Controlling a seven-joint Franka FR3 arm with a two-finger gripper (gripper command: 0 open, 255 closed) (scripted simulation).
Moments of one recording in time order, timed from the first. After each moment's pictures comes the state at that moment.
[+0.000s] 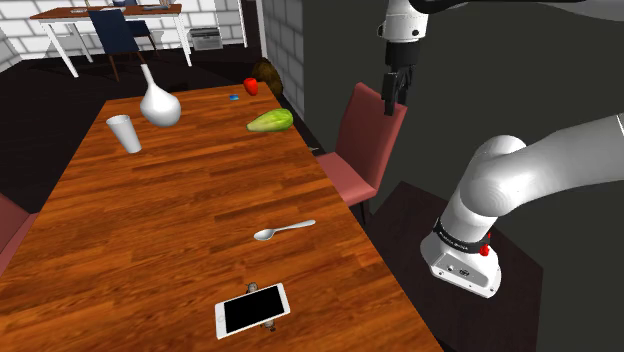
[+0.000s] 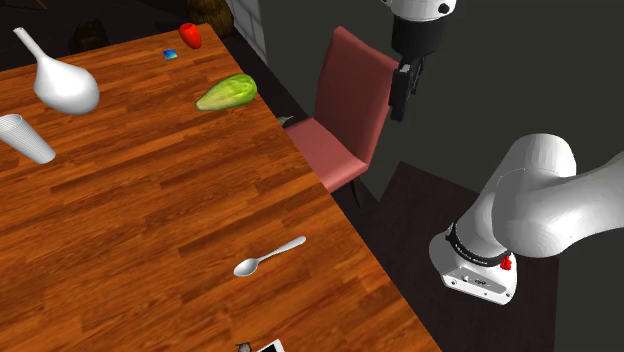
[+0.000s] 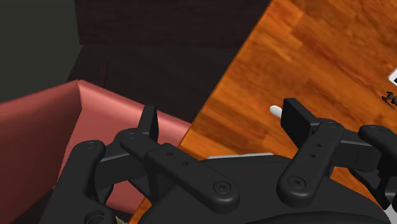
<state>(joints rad) -0.01 -0.81 -0.05 -2.42 -0.01 1.49 -0.11</state>
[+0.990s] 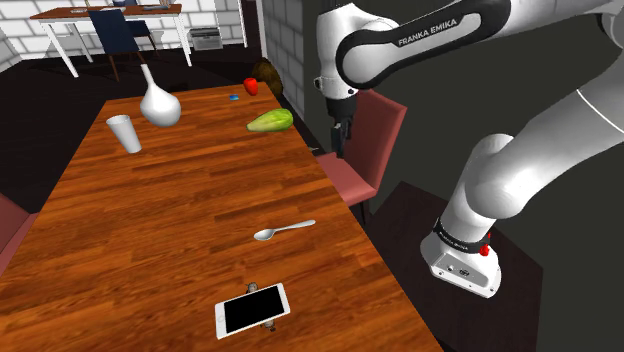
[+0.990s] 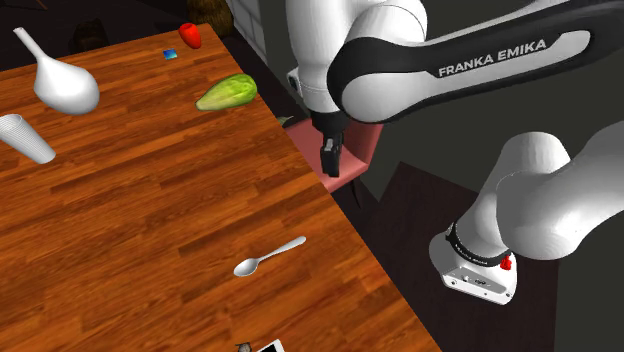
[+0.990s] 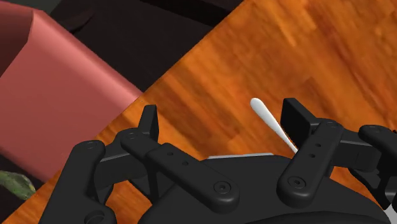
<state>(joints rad) 0.13 -0.47 0.11 -2.48 0.00 1.86 -0.13</state>
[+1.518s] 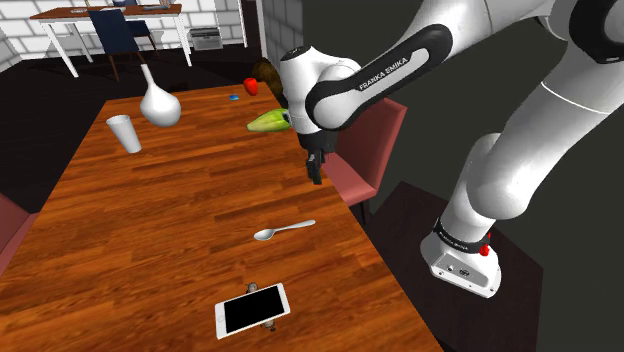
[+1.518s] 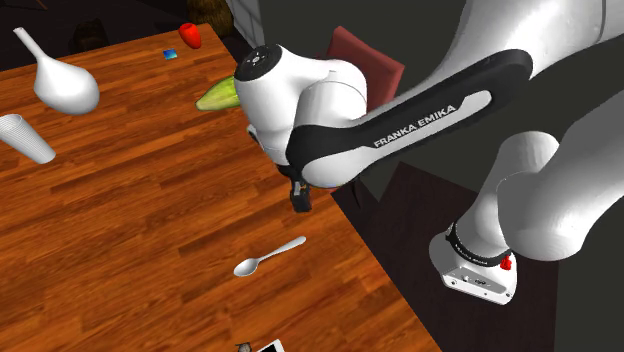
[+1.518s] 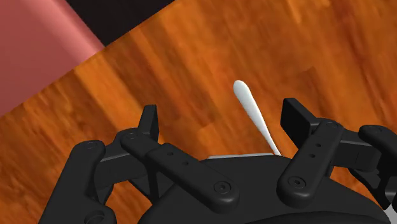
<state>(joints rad) 0.19 -0.21 0.21 -2.42 -0.06 2.05 -0.11</state>
